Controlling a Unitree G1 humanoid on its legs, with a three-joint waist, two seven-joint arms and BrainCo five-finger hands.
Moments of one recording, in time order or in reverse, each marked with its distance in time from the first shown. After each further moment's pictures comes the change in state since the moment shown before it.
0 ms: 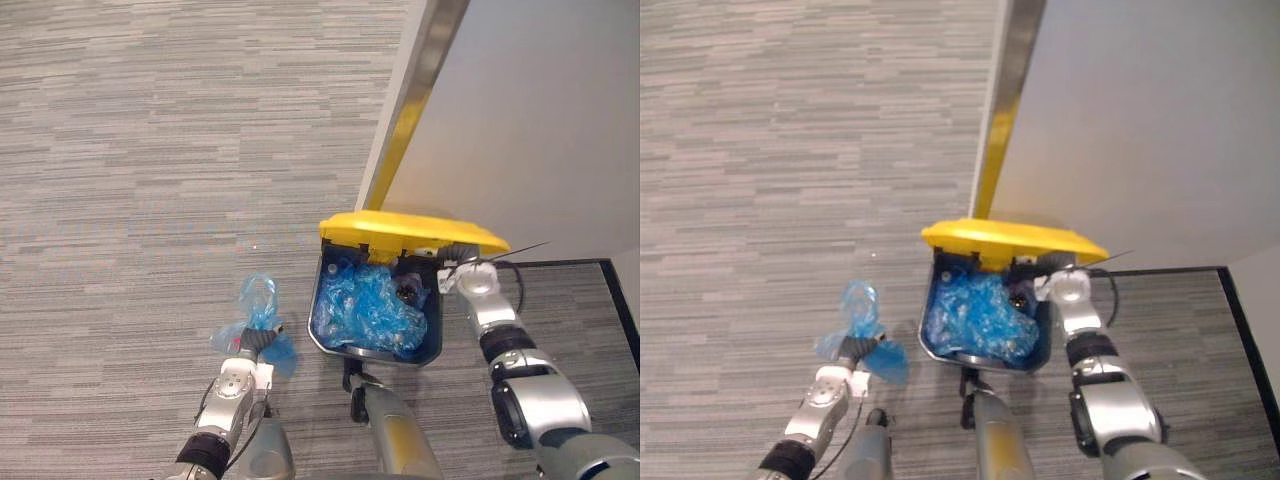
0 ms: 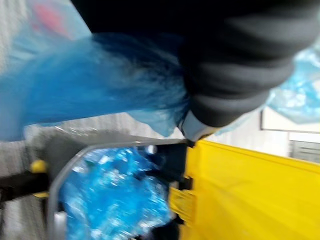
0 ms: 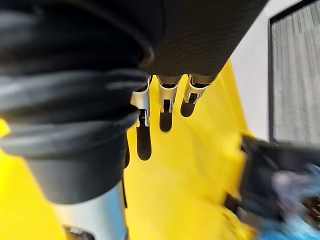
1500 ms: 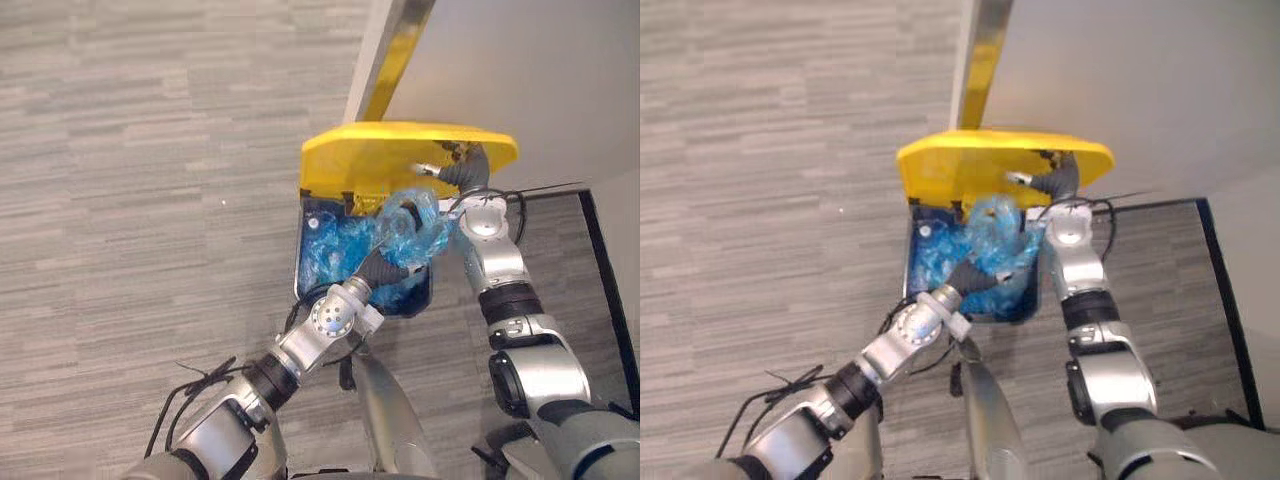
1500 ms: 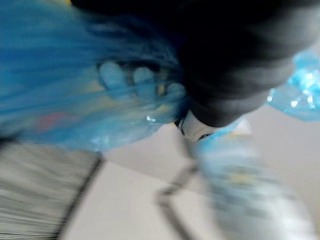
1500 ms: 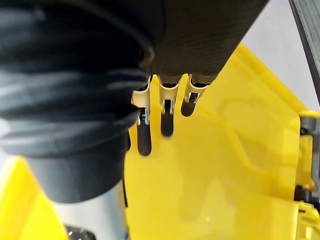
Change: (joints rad) left arm -0.531 -0.140 -0.487 0.004 0.112 0.012 0.032; right arm -0.109 0.034 0.019 -0.339 0.087 0.018 -0.019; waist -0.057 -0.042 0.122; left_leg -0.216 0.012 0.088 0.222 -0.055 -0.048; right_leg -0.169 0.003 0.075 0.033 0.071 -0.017
